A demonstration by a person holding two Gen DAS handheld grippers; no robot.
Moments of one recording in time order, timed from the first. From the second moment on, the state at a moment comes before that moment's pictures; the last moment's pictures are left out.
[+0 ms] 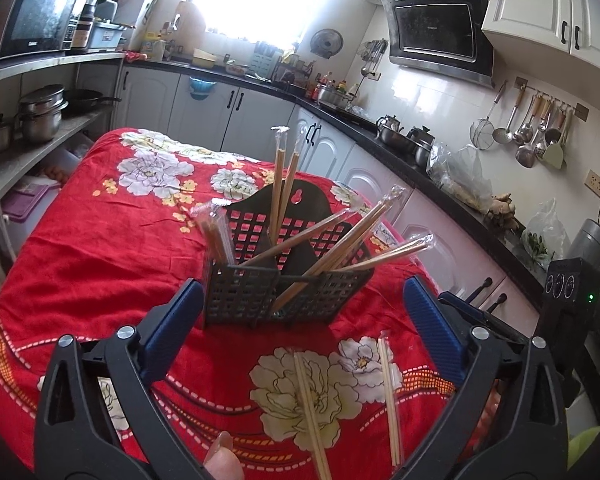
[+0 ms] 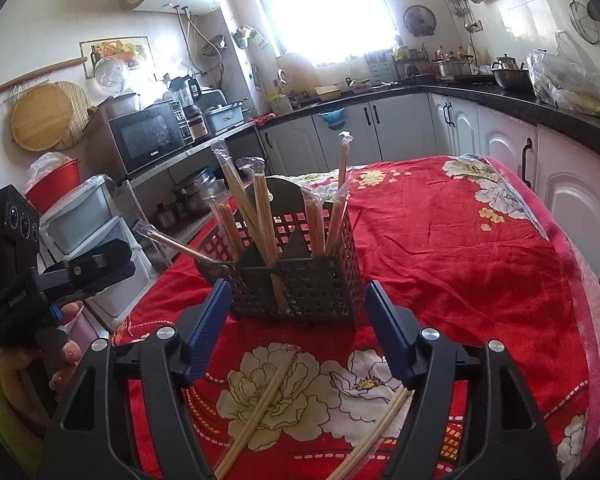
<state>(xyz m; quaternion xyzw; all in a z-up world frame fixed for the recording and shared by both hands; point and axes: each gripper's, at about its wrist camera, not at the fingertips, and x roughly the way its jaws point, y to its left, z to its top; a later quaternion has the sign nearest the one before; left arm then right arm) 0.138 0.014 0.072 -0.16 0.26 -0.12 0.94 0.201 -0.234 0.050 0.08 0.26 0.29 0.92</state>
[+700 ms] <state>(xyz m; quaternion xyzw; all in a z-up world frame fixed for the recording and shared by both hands) 0.136 0.015 0.036 -0.16 0.31 -0.11 0.93 0.200 -0.241 0.022 0.07 0.30 0.28 0.91</state>
